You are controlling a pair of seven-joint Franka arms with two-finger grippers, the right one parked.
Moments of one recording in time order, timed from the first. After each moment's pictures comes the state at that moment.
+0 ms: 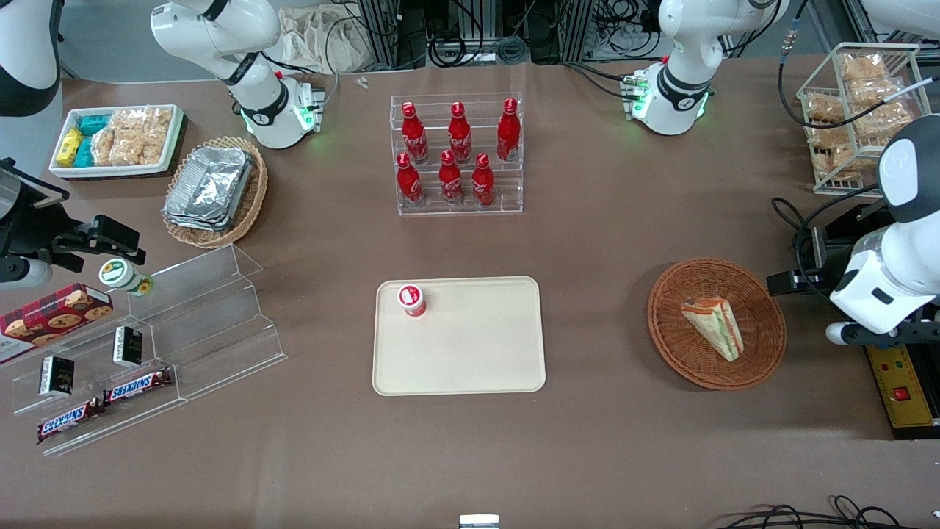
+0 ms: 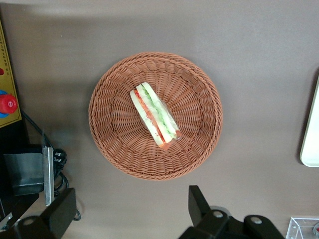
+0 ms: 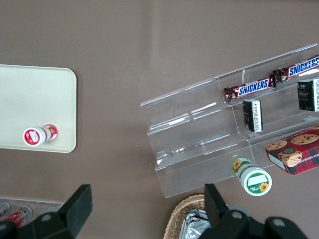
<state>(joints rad) 0.14 0.31 -0.19 -1.46 0.07 1.64 -0.07</state>
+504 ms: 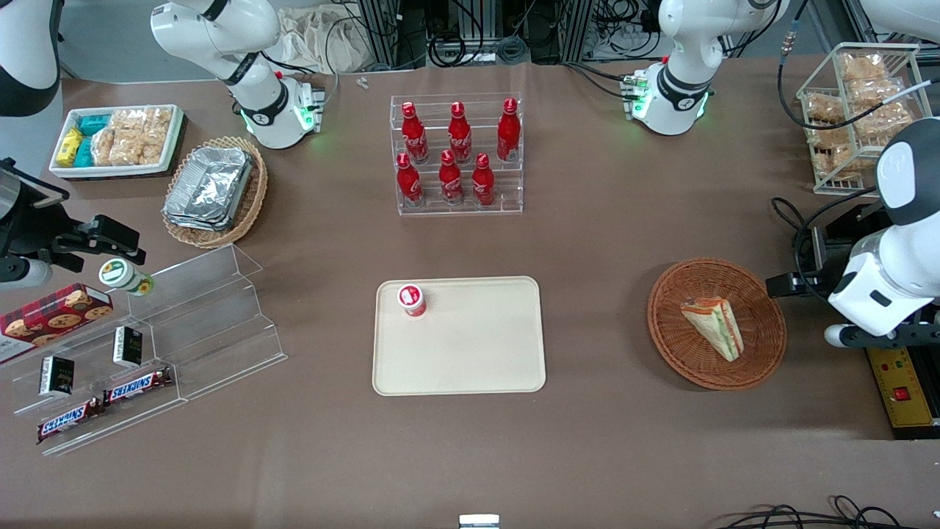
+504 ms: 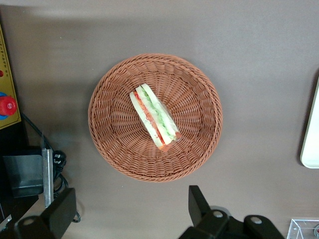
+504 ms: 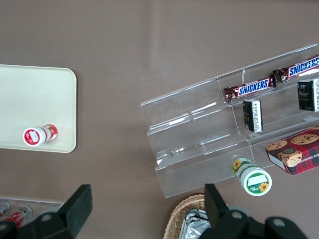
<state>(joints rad) 0.14 0.31 -0.19 -1.46 0.07 1.65 -0.07</state>
